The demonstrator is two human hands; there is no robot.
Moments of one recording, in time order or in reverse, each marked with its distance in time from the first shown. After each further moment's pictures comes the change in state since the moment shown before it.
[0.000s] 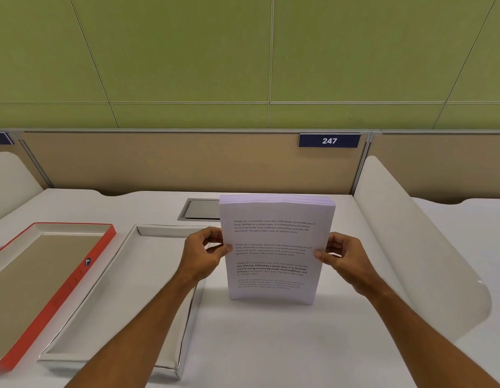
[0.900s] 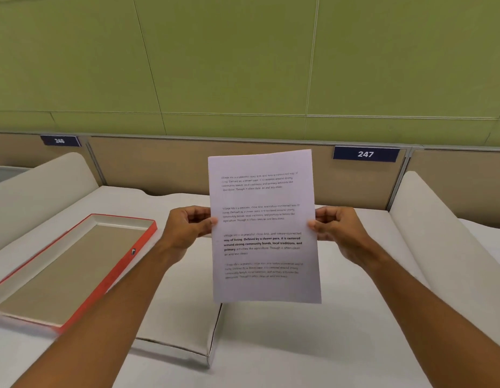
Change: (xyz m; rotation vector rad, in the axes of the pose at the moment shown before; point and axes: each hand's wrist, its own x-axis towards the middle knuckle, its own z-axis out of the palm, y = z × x) left_hand 0.005 0.031 -0.105 -0.277 0.097 -0.035; right_hand 0.042 -0.091 0.056 0.222 -0.188 -0.004
